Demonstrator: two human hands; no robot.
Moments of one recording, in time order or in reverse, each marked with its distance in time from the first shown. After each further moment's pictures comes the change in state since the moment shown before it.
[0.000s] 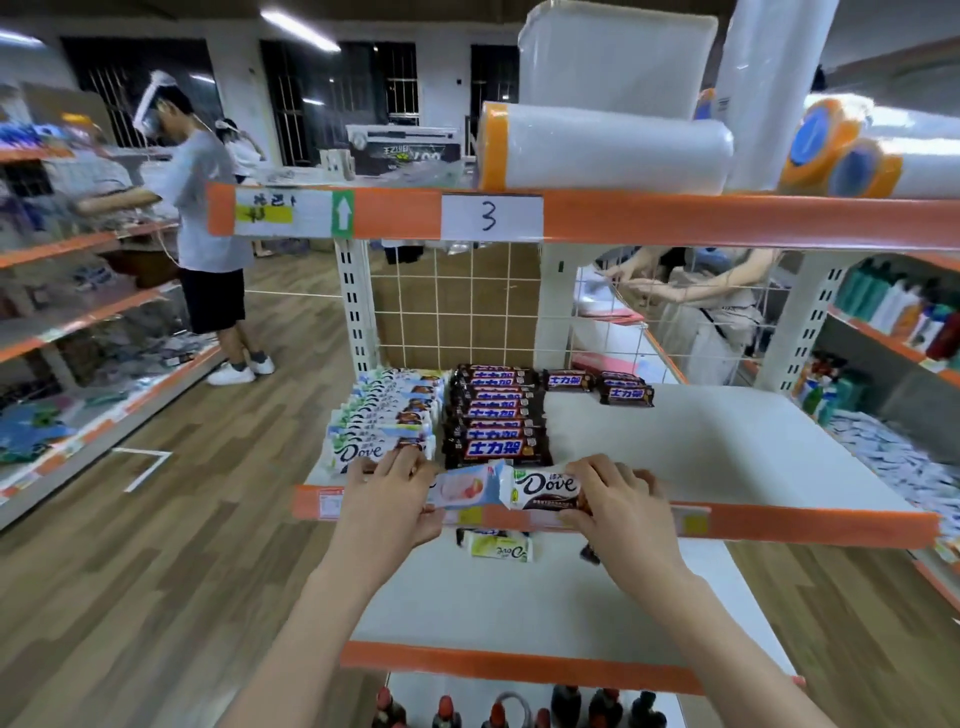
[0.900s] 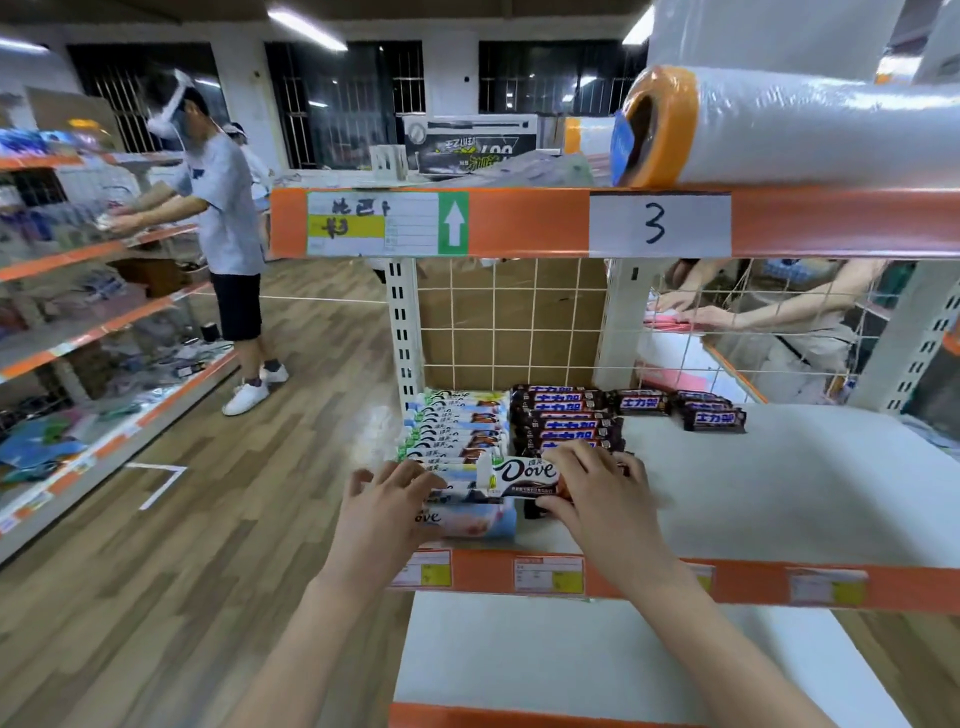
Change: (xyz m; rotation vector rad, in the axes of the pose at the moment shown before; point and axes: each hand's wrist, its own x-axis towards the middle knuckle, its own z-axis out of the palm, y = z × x) left_hand 0.026 -0.118 0.058 -0.104 -0.020 0.000; right_hand 0.086 -0.090 0.075 0.059 0.007 -0.056
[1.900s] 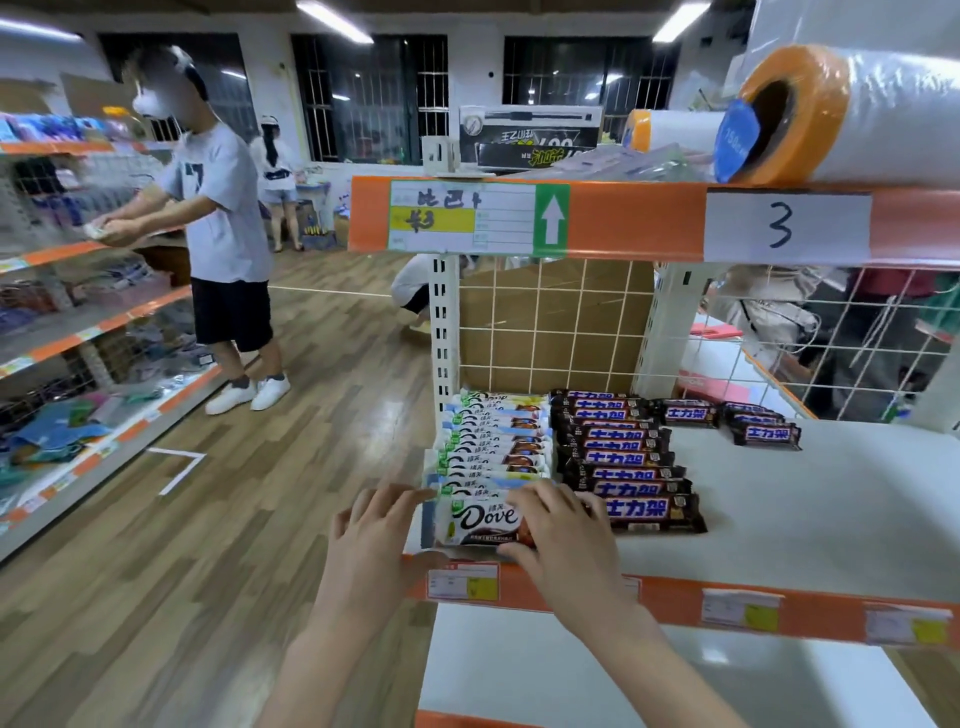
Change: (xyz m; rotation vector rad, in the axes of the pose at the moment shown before) left_hand -0.037 -0.032 -0.007 -0.196 0.011 -0.209; right_hand 0.004 -0.082 0.029 0.114 -0.083 -0.023
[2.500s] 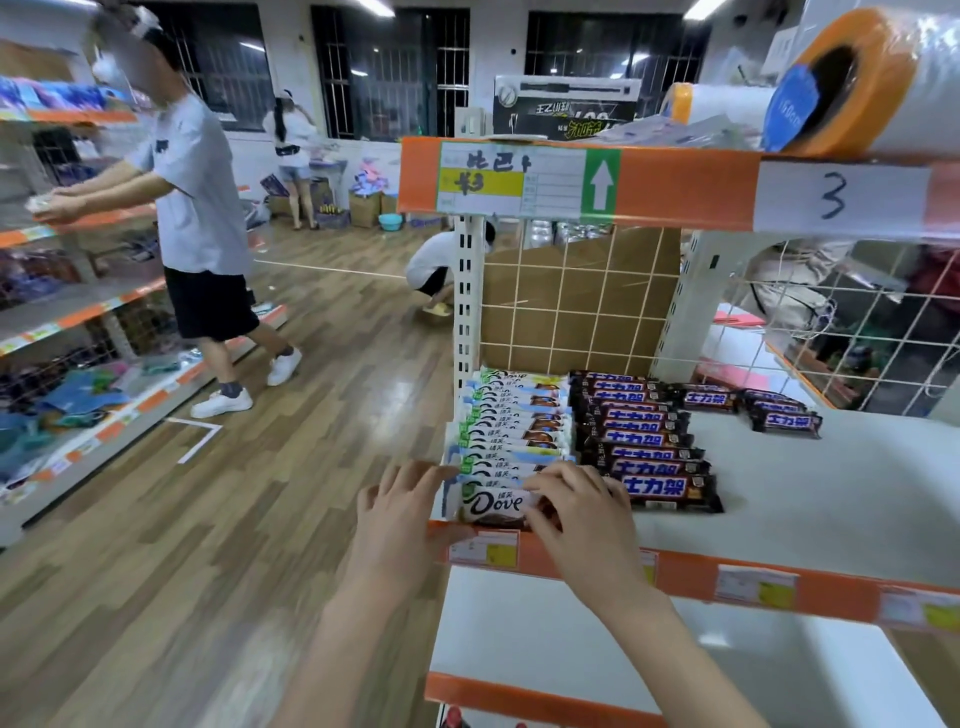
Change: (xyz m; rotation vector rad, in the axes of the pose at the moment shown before) left_hand -0.007 0.008 -0.002 -0.099 -0.128 -0.146; right_hand -0.007 -0.008 -0.008 0.188 -0.077 0.113
